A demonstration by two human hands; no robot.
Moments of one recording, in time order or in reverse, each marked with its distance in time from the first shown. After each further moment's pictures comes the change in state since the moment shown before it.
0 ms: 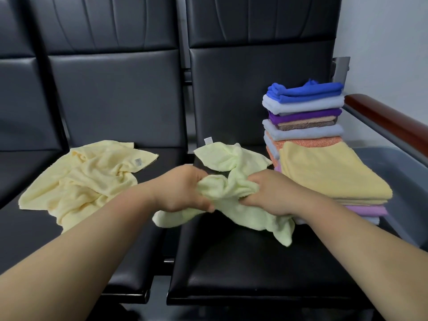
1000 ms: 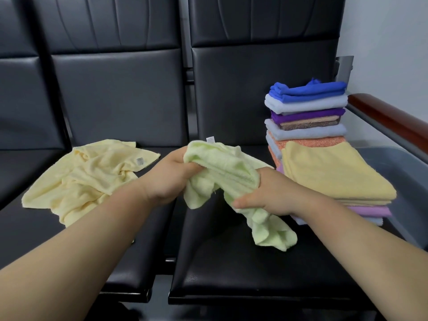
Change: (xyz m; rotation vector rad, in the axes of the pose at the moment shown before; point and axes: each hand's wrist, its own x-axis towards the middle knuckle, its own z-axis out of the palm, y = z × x) left_hand -0.001 -0.008 -0.004 -0.788 0.187 0.070; right_hand -0.007 -0.006 0.000 0.342 -0.054 -0.018
